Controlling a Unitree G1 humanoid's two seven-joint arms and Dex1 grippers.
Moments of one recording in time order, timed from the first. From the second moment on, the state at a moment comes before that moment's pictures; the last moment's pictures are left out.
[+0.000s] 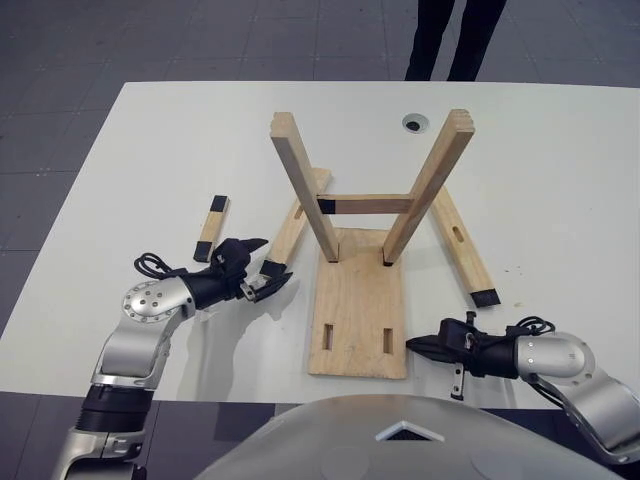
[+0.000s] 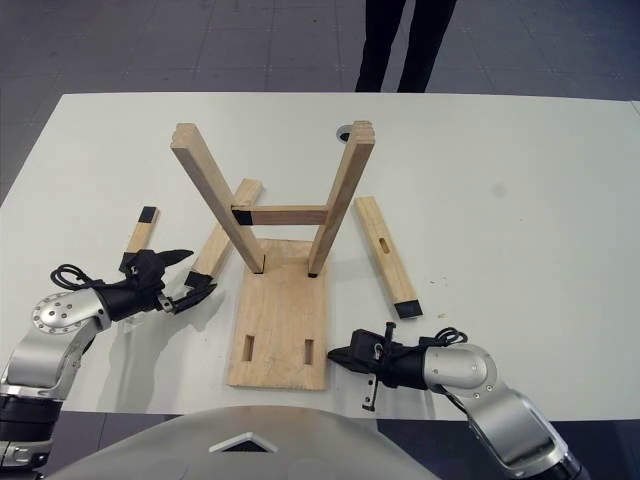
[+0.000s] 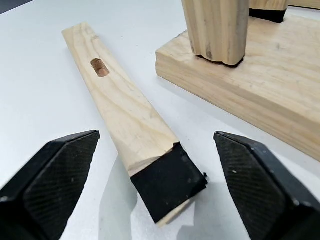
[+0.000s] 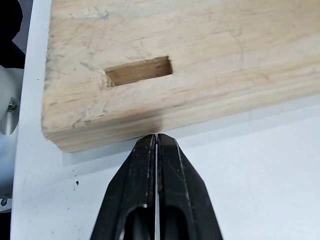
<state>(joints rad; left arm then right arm) 0.21 0.63 -0.01 -0.15 -0.26 0.20 -0.82 0.41 -0.81 0.29 -0.61 0.15 0.39 0.87</state>
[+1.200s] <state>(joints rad) 0.29 0.12 -0.07 -0.42 0.14 0.10 -0.01 0.28 -0.20 0.19 -0.62 -0.09 0.37 0.07</state>
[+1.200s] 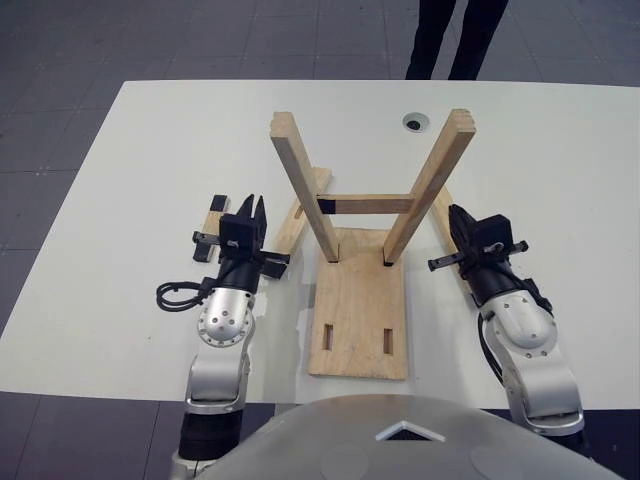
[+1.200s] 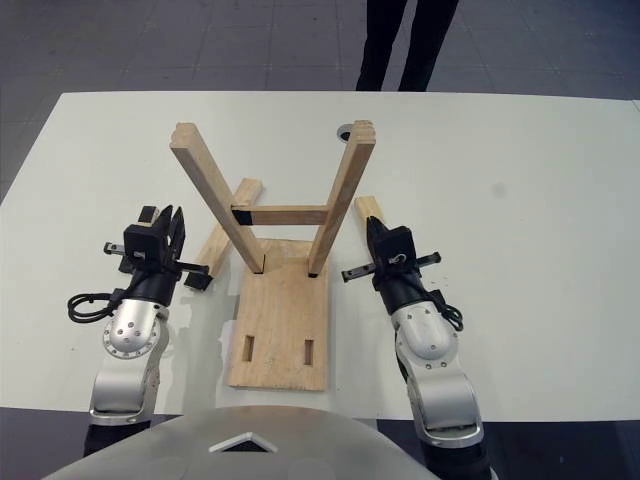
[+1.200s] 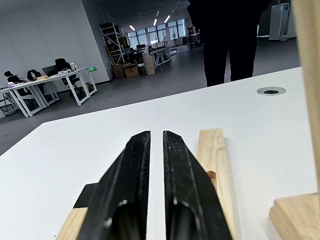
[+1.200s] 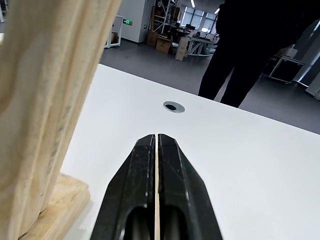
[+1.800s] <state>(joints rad) 0.27 0.09 -0.02 -0.46 0.19 0.08 0.03 0.27 -0.15 0.08 -0.56 -0.15 0.33 -0.03</state>
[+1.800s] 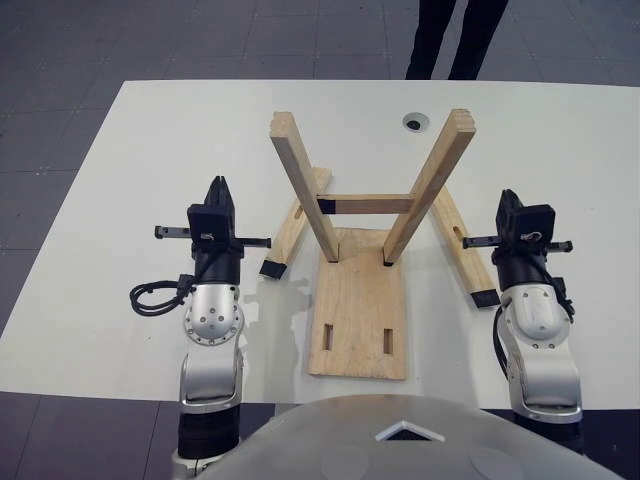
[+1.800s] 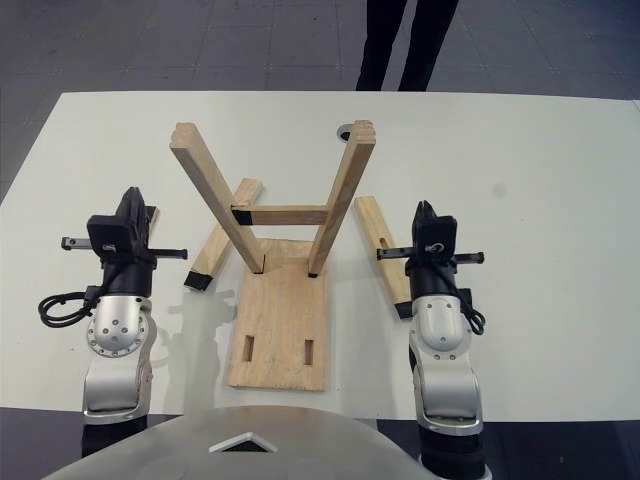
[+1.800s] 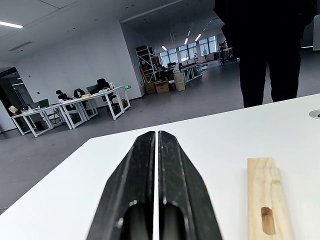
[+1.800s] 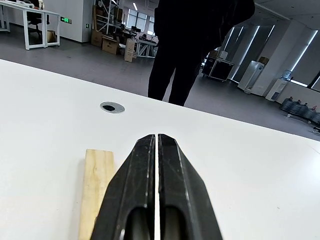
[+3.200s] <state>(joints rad) 0.30 0.14 0.03 -0.50 0.17 0.15 0.02 0.23 -0.15 0.04 -0.59 -0.15 0.42 0.06</state>
